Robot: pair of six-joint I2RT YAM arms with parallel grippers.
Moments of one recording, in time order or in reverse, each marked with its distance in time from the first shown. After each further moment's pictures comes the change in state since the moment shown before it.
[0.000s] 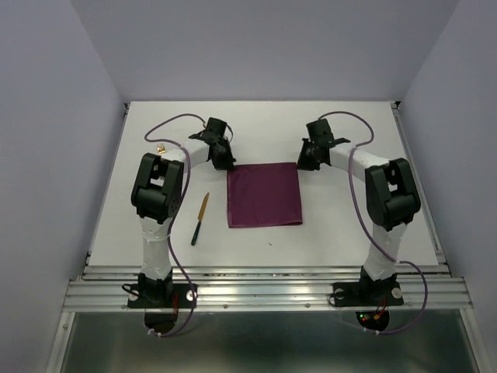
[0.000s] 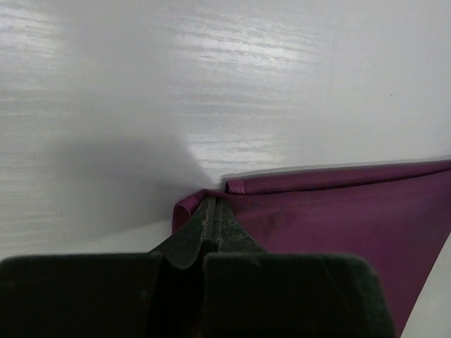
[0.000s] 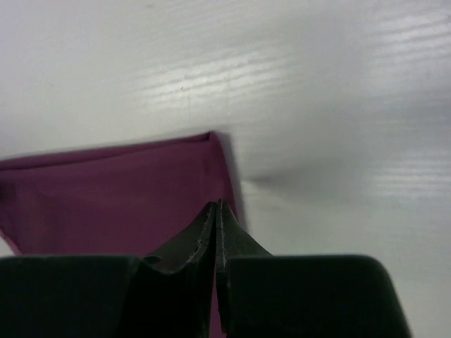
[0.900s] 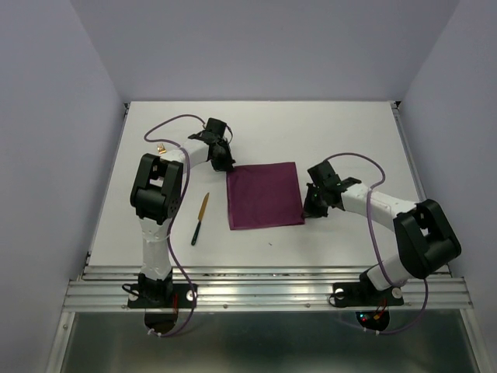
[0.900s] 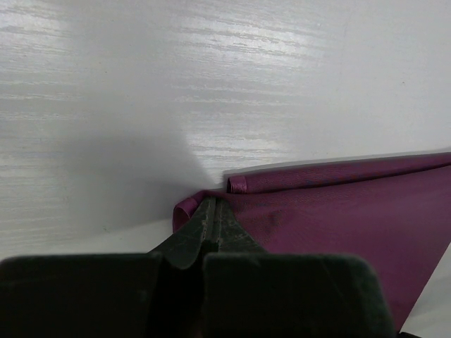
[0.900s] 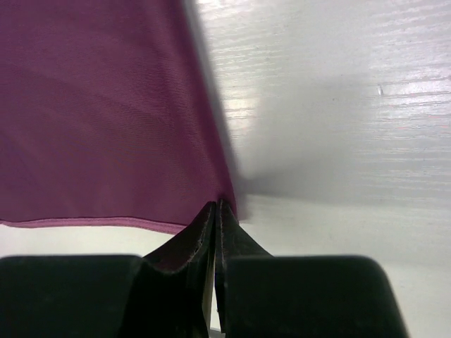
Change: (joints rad) left arm 0.001 -0.020 -0.019 -0.027 0.001 0.013; right arm 0.162 -0.475 -0.563 -0.099 -0.040 0.150
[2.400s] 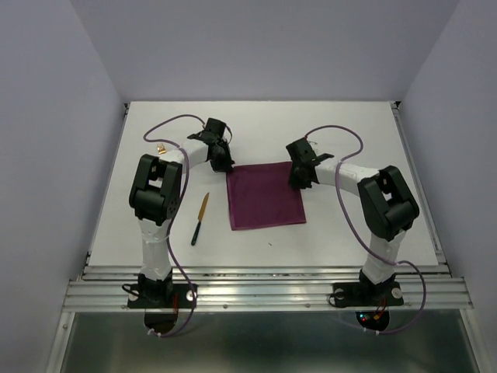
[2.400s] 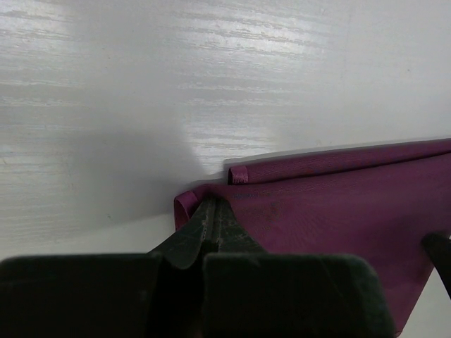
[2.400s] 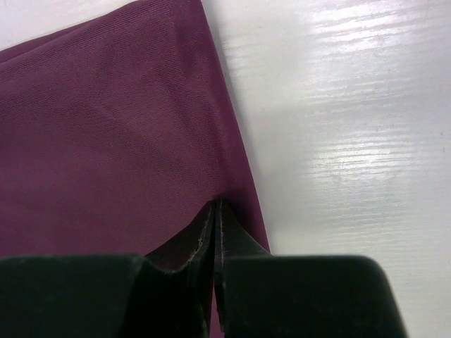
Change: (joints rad) left arm 0.000 -0.015 -0.005 -0.022 0.001 0.011; right arm 0.019 0.372 0.394 0.061 0.276 -0.068
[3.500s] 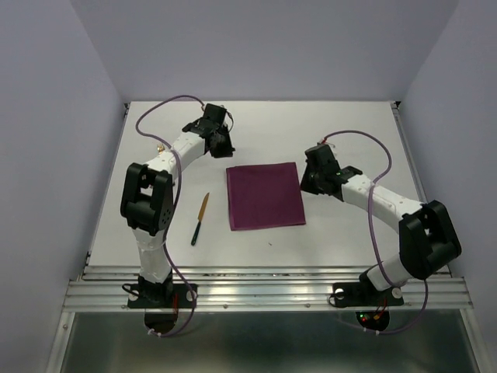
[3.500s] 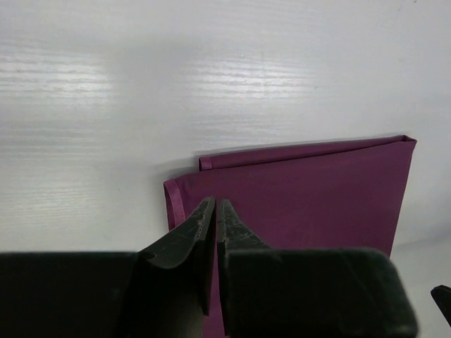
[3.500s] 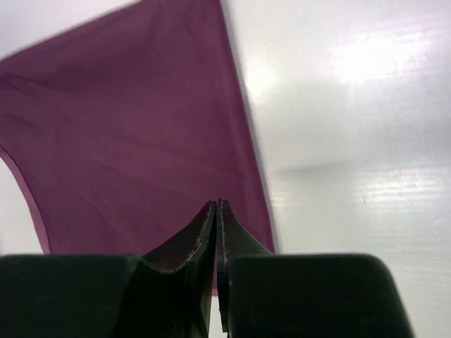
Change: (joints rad) left arm -0.026 -0.124 0.076 -0.085 -0.082 0.050; right arm 0.001 -0.399 -0.256 0.013 -0.043 0.047
